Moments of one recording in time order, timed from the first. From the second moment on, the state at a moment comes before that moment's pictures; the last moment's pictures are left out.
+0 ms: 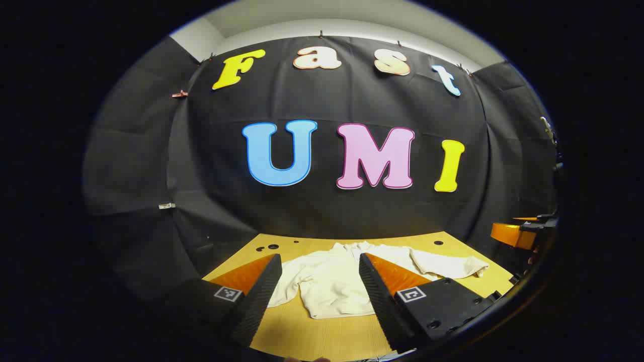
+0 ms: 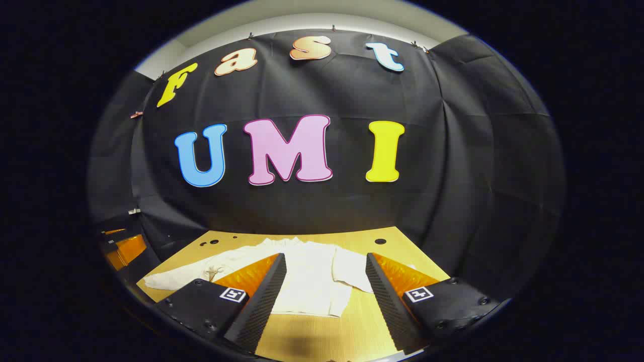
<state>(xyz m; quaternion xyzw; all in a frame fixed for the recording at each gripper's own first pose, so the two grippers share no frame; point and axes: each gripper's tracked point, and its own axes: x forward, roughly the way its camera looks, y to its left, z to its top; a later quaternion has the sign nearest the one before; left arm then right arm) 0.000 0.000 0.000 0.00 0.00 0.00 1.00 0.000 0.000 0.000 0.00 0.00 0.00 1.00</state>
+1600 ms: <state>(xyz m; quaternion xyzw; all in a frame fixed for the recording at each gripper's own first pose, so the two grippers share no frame) 0.061 -0.032 -0.021 -0.01 0.05 -0.02 1.00 0.121 -0.116 -0.010 0.01 0.05 -0.09 0.99</state>
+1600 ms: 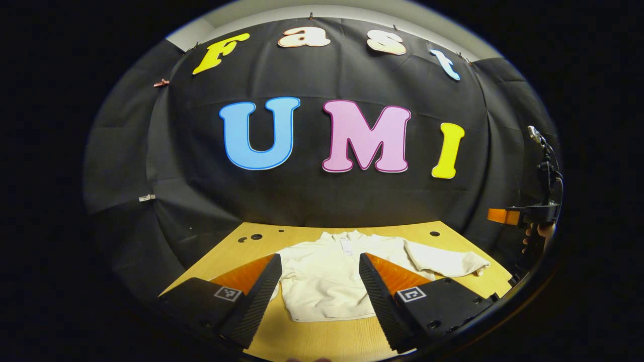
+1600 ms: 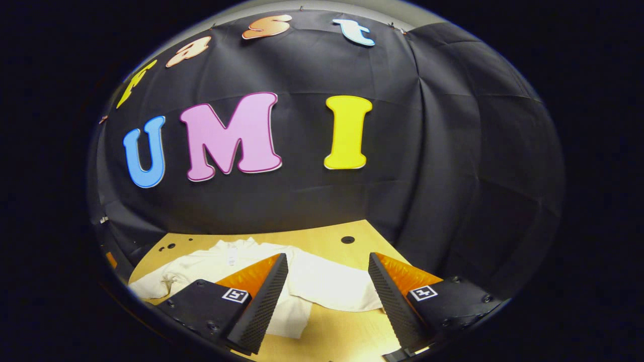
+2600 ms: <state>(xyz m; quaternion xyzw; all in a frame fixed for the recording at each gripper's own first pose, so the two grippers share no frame) 0.109 -0.052 -0.083 -0.02 0.15 0.05 0.99 0.203 -0.257 -0.212 0.07 0.31 -0.17 0.93</state>
